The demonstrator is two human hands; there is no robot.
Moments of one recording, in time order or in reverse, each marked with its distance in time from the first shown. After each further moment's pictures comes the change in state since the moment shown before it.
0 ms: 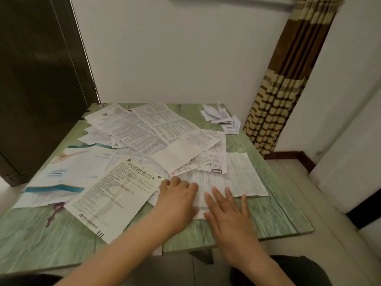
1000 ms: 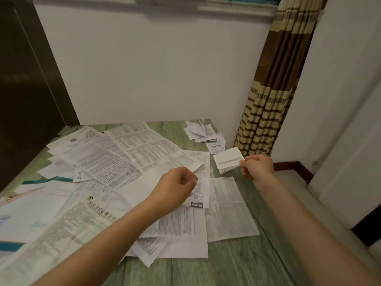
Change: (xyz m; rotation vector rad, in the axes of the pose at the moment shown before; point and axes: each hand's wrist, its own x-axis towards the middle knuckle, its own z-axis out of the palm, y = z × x) left_hand 0.105 0.008 -0.031 -0.913 0.116 -0.108; right_hand 0.176 0.130 -0.068 1.253 0.283 0.787
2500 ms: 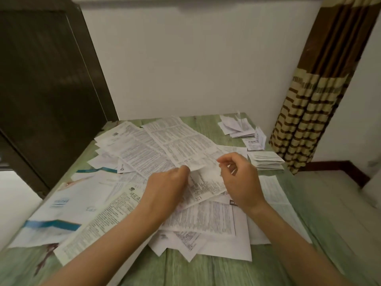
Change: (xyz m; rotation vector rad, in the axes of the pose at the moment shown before) left_hand -0.016 -0.062 -0.050 0.858 0.404 0.359; right_hand -0.084 0.022 0.087 -0.138 -0.275 -0.785
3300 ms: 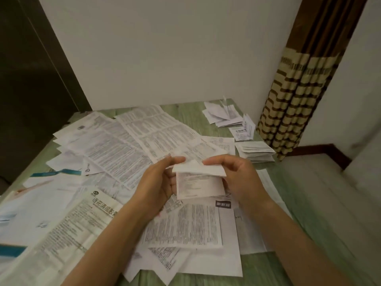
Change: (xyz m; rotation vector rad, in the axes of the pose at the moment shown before) left_hand 0.034 0.021 0.031 -1.789 -0.241 -0.931; right_hand 0.009 0.021 -0.016 0.465 -0.174 0.417
